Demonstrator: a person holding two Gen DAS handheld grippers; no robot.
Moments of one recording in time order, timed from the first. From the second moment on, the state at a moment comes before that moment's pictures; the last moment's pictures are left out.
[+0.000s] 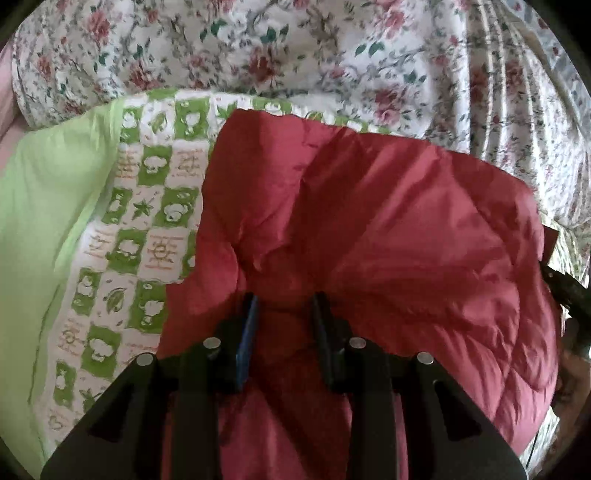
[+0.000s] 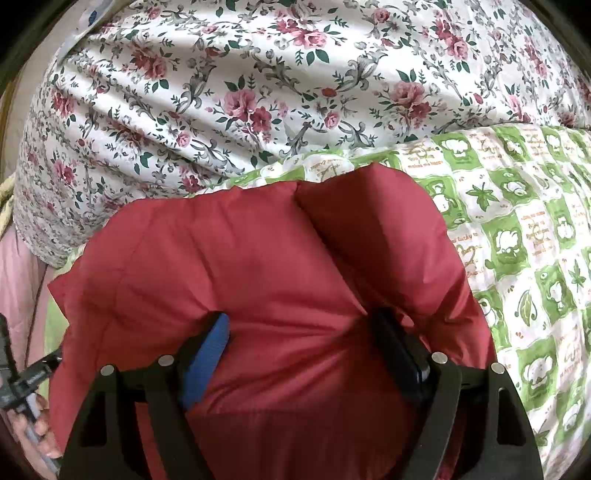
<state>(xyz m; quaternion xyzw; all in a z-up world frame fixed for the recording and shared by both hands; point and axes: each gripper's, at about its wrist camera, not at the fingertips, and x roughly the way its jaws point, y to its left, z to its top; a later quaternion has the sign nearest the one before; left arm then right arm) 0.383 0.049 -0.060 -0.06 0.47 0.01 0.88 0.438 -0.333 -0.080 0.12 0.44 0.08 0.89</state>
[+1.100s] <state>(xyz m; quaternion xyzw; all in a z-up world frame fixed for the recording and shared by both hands) 0.296 0.104 -0.011 -0.12 0.43 -0.04 0.89 0.307 -0.403 -0.030 0.14 0.43 0.09 0.89</state>
